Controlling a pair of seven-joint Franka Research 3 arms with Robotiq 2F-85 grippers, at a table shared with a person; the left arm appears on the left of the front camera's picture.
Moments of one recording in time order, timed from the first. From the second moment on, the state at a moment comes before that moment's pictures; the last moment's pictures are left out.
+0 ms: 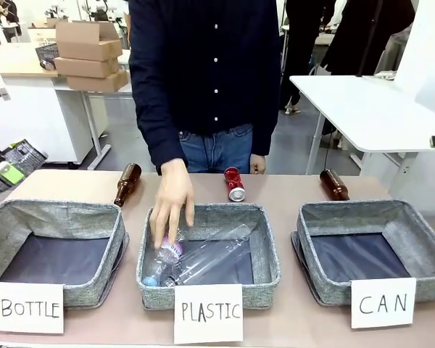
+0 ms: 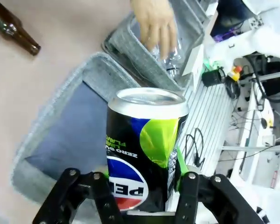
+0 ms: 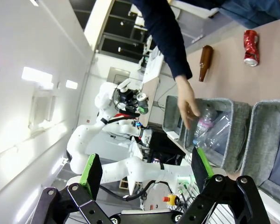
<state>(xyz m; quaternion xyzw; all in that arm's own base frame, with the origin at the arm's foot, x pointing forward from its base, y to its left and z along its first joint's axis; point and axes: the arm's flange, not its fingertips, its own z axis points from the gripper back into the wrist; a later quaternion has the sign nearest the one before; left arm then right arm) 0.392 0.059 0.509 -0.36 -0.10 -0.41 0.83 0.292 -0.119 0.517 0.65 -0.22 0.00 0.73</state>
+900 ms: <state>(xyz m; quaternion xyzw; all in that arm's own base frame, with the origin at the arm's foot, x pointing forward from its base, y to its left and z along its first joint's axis) 0.384 -0.253 0.604 -0.14 -0.20 -0.66 0.71 0.171 -0.263 0.560 0.61 -0.40 -0.08 0.68</state>
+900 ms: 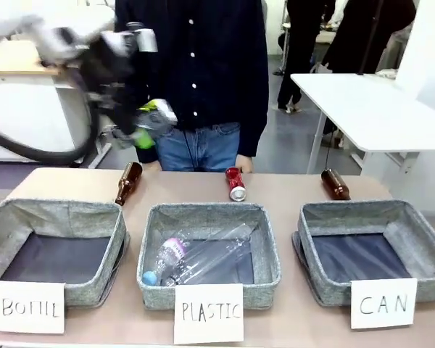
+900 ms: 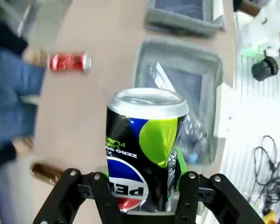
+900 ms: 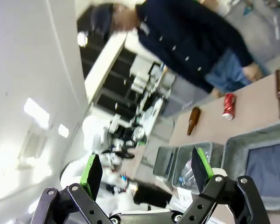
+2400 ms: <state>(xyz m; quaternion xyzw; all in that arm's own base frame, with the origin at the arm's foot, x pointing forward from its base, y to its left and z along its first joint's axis) 0.358 -0.569 0.495 -0.20 -0.35 -0.74 0.54 0.152 -0.295 0.535 0.61 -0.40 -0.11 0.68</state>
